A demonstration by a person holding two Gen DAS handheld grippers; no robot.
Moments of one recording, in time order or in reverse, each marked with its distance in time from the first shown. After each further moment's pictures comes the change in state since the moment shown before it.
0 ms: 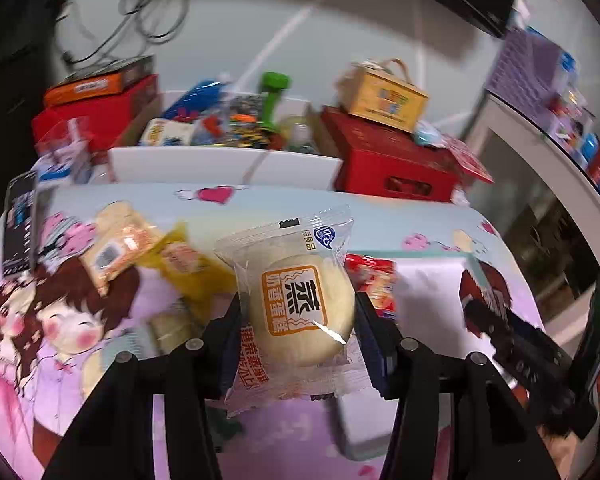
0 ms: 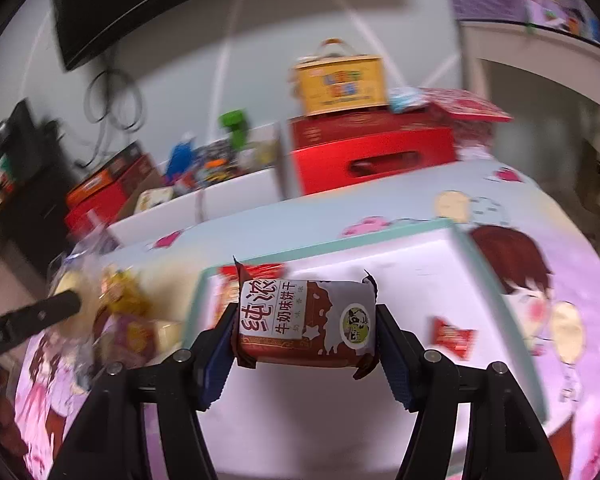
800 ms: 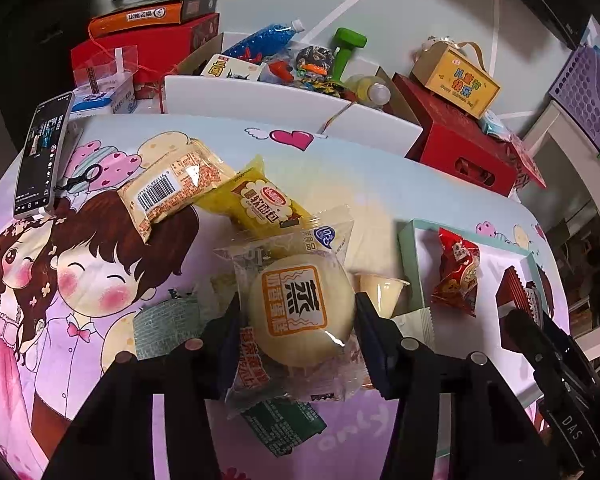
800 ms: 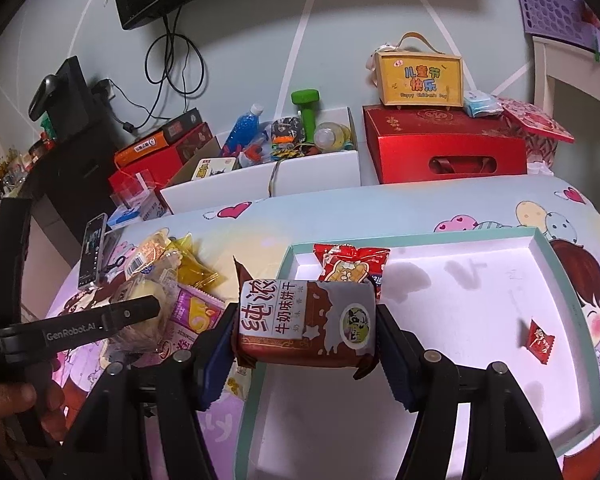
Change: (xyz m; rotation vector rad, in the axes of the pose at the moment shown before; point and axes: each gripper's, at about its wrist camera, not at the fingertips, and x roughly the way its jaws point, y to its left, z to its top) left arm 0.033 0.077 -0.017 -0.177 0.125 0.114; right arm 0.019 0.079 -0.017 -0.153 0.037 0.159
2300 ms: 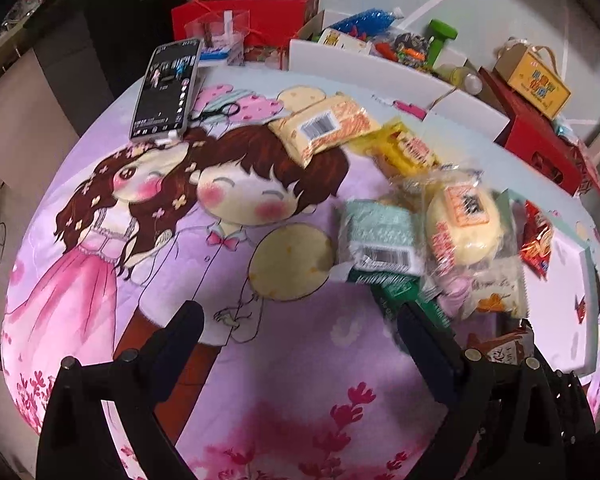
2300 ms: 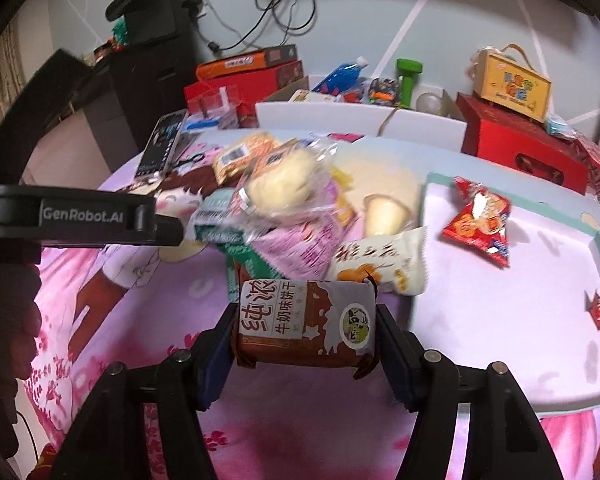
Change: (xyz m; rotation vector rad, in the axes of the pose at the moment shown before) left arm -0.041 0.071 -0.045 -0.111 0.068 0.237; right arm 0.001 0.105 -0.079 -0.256 0.109 0.082
